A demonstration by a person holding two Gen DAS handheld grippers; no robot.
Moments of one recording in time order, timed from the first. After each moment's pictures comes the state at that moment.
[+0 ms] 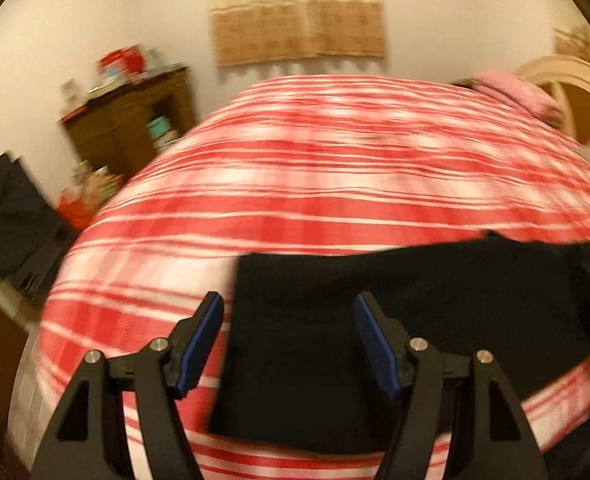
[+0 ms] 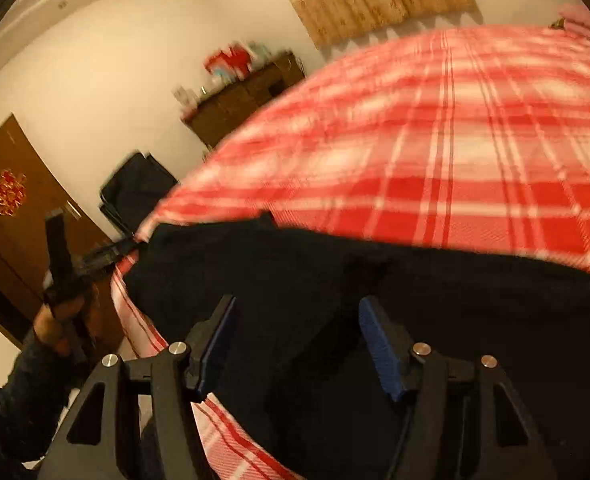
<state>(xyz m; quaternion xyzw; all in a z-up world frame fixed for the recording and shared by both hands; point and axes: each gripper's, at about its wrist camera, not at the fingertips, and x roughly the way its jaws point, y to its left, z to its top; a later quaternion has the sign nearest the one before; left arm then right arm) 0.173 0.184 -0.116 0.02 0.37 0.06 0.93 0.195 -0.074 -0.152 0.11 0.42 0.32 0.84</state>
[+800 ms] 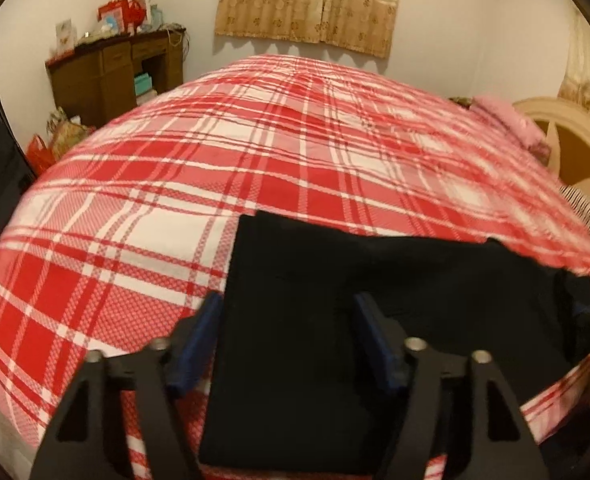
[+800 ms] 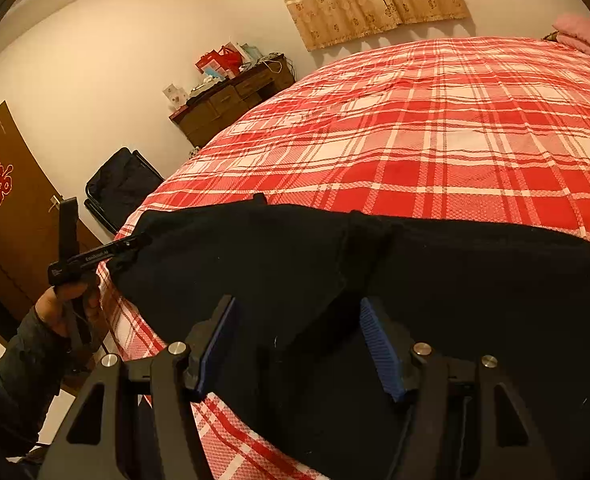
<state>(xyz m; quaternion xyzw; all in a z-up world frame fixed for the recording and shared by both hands) 0.185 0.216 -0.147 -0.09 0.39 -0.02 0.91 0.176 -0.069 -0.154 0.10 0.39 0.30 0.87</state>
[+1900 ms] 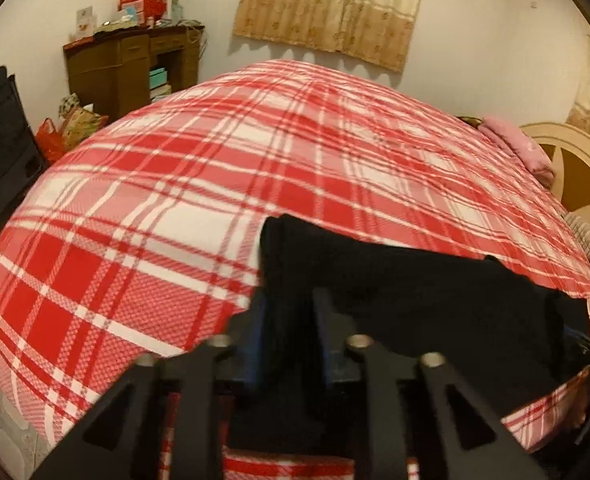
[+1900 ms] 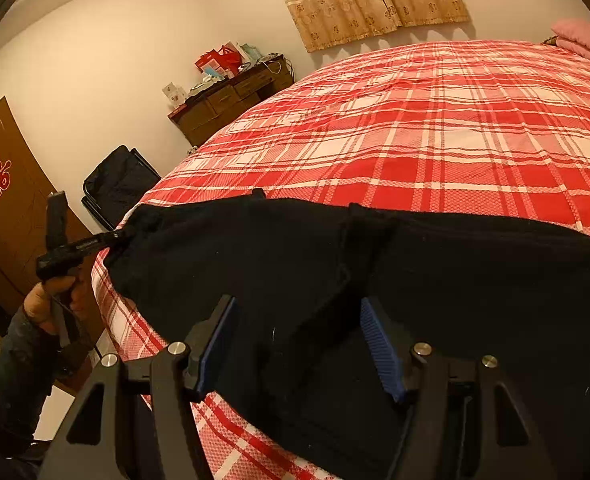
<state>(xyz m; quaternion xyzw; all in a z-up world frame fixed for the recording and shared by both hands) 0.187 0.226 -0.152 -0.11 0.39 0.01 0.92 0.173 -0.065 -0.157 0.09 0.39 0.29 0.87</state>
